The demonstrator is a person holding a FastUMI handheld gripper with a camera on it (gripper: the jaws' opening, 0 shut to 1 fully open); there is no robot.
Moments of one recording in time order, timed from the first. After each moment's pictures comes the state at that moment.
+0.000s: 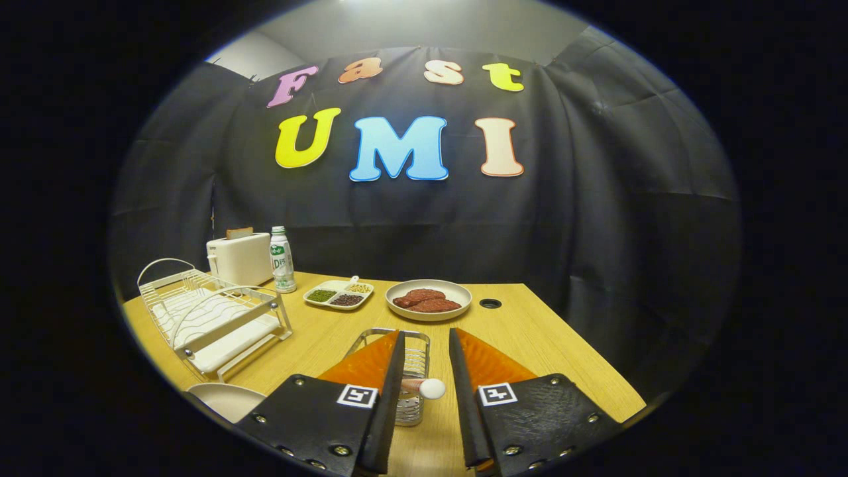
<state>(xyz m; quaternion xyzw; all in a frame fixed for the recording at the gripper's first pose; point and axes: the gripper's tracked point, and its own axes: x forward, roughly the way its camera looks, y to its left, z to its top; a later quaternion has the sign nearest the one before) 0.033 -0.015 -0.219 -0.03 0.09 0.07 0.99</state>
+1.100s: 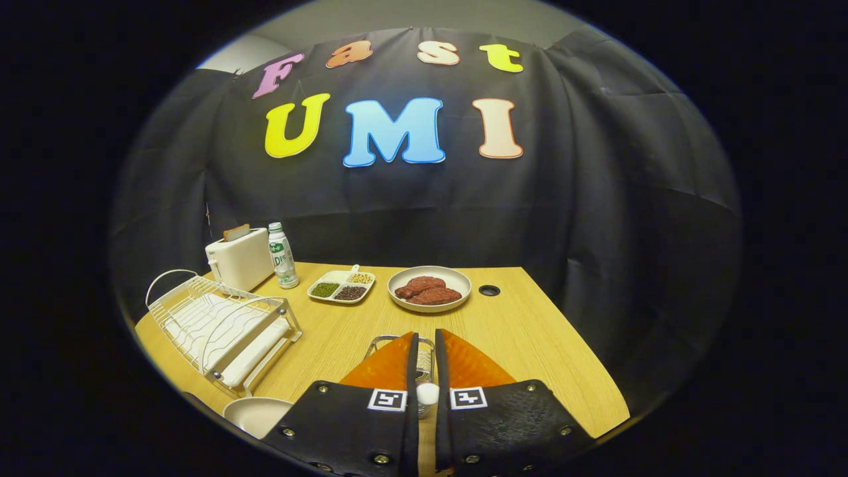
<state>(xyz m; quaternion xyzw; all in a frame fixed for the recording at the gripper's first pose) 0.017 -0.012 -0.168 -0.02 0.16 0.07 0.98</state>
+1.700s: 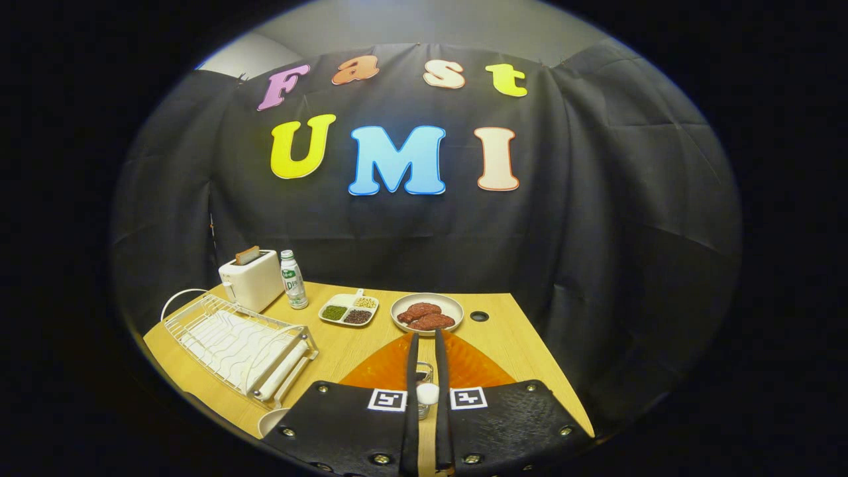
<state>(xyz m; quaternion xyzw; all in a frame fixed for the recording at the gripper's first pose) -0.026 0.000 -0.071 -0.04 0.14 0.06 0.99</state>
